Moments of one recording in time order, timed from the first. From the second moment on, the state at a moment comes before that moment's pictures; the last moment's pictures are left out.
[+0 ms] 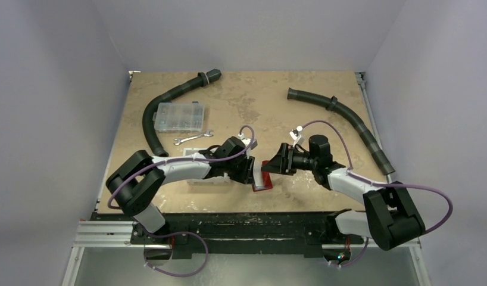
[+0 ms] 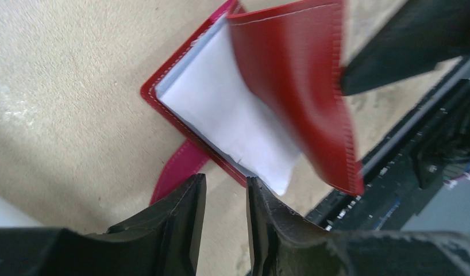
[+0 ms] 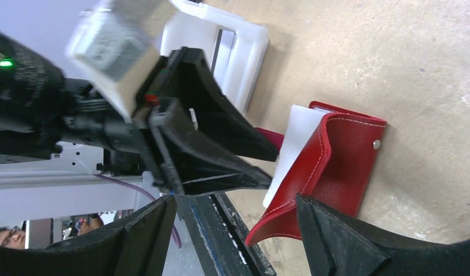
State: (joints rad) left arm -0.85 1.65 0.83 -0.08 0.23 -0.51; right arm 0.35 1.25 0.40 0.32 -0.81 0.75
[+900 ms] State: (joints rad) left arm -0.68 1.20 0.87 -0.36 0.15 -0.52; right arm 0.60 1.64 0.47 0.66 -0.86 0.85
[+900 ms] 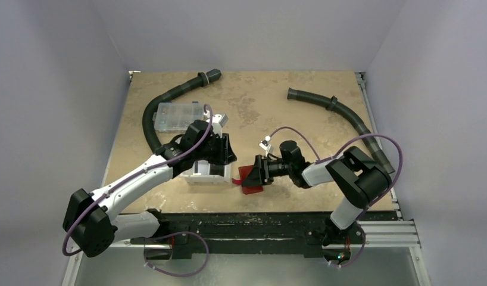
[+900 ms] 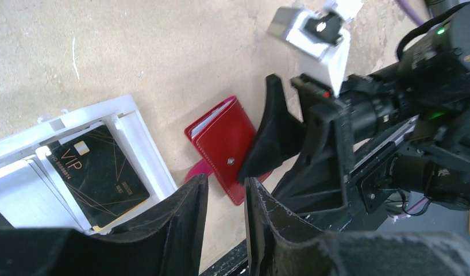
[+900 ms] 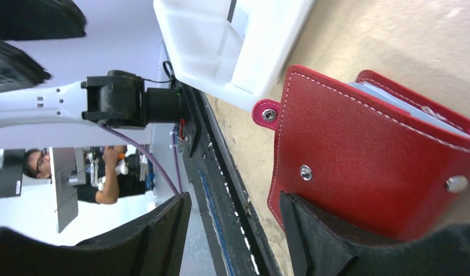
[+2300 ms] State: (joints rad) left arm -0.79 1.61 0.85 -0.10 0.23 -0.48; right arm 0.60 1.32 0.46 0.04 -0.53 0.59
